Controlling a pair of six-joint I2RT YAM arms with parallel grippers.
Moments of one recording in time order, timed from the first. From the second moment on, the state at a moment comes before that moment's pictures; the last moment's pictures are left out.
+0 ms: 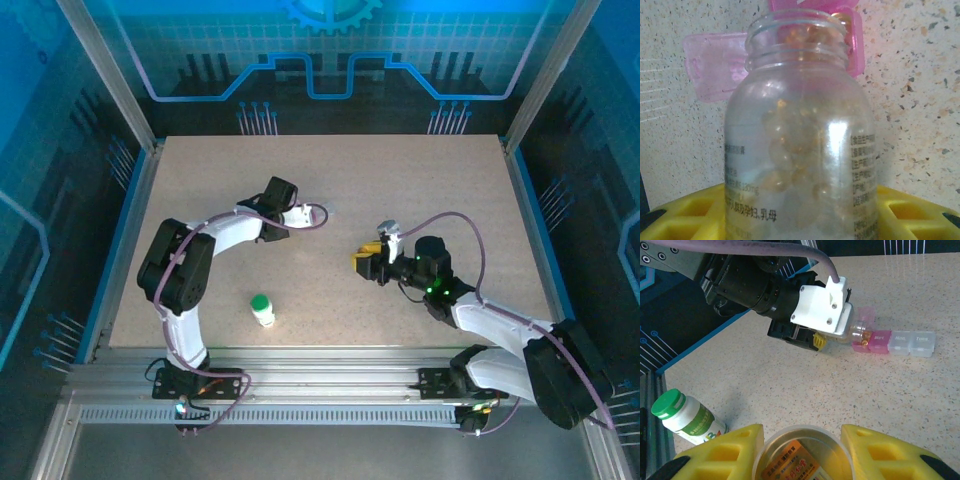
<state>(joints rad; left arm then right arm) -0.39 1.88 1.20 -0.33 -0.26 0.98 0.50 1.14 0.39 0.46 -0.45 0.24</state>
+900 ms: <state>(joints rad) -0.37 1.80 1.08 -0.22 -0.22 0.87 0.50 1.17 0.41 0.46 -0.46 0.23</state>
